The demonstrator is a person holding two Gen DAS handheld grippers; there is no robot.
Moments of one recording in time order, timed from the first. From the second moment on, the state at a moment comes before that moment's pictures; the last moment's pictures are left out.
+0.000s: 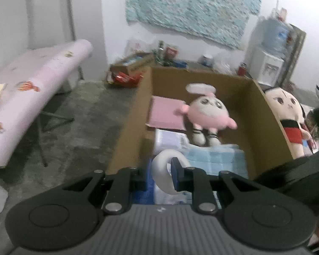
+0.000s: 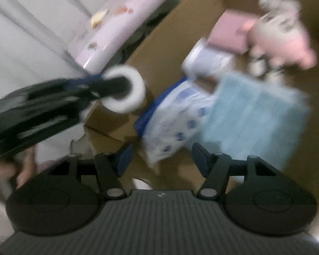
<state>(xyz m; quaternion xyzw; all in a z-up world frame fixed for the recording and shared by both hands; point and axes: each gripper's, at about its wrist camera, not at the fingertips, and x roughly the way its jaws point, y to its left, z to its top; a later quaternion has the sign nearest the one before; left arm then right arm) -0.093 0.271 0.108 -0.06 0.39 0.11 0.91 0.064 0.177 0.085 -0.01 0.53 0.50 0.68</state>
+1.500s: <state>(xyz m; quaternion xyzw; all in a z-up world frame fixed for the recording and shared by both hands) 0.040 0.086 0.139 0.06 0.36 -0.01 0.93 0.111 -0.171 0.113 0.02 0.26 0.27 0.93</state>
